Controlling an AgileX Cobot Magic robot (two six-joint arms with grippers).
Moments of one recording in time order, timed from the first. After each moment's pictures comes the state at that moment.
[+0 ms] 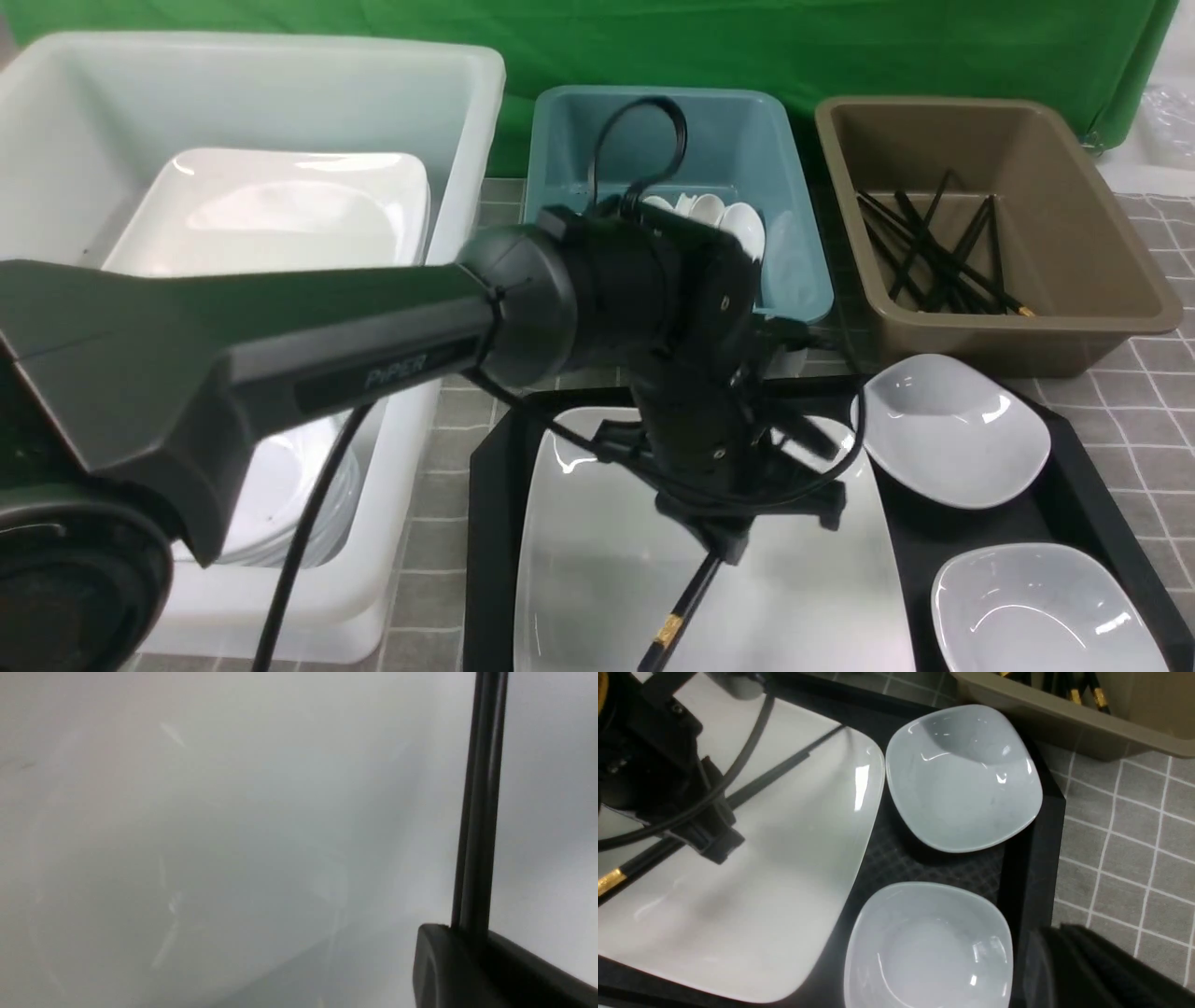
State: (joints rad) right arm 0.42 0.96 -1.04 -0.18 0.96 0.14; left arm -0.79 2.06 -1.59 -0.20 0.96 -0.23
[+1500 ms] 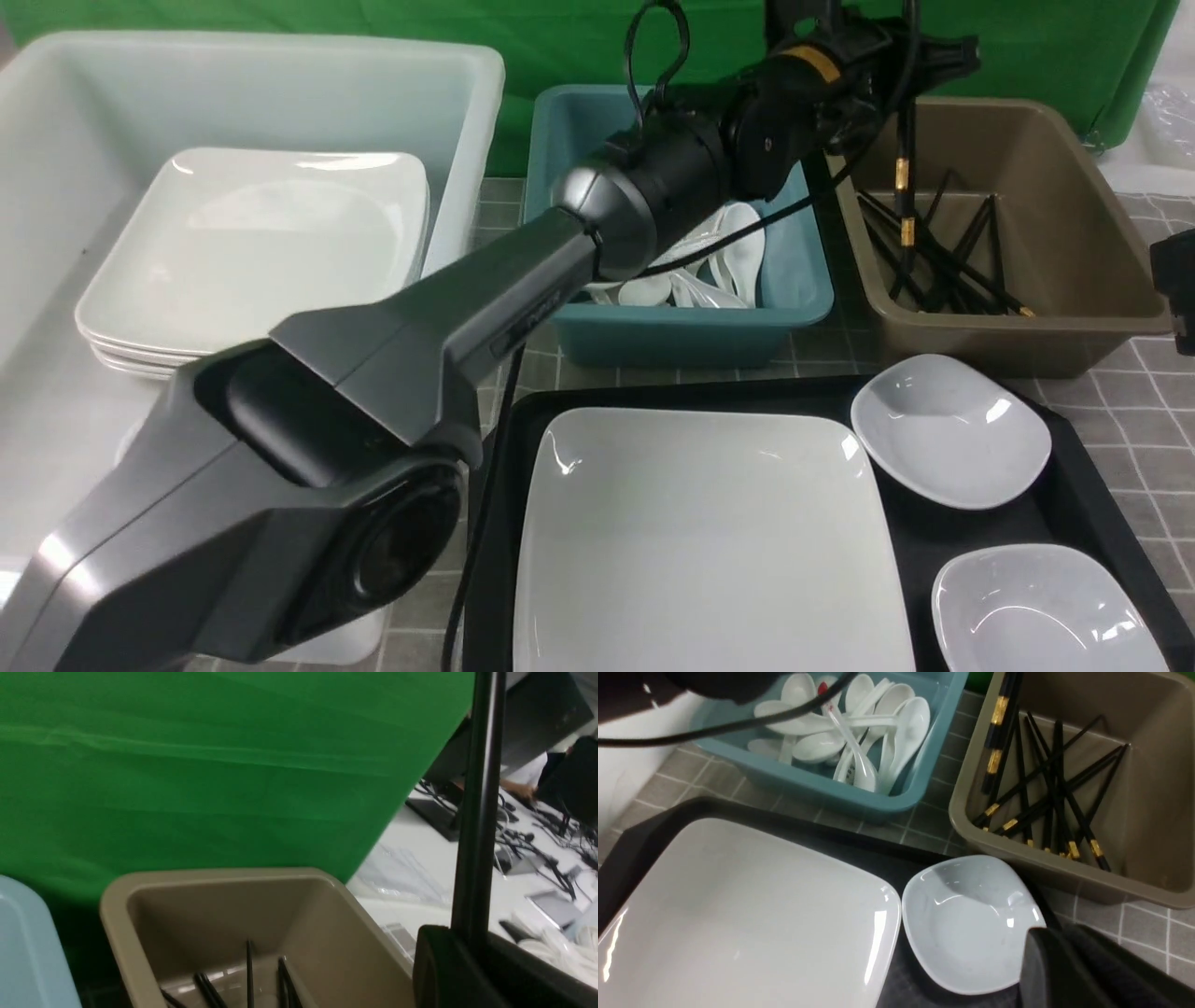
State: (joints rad) right arm 0.42 0.96 -1.04 -0.18 0.70 0.14; left arm -0.69 2.53 -2.43 -0.35 0.07 -0.12
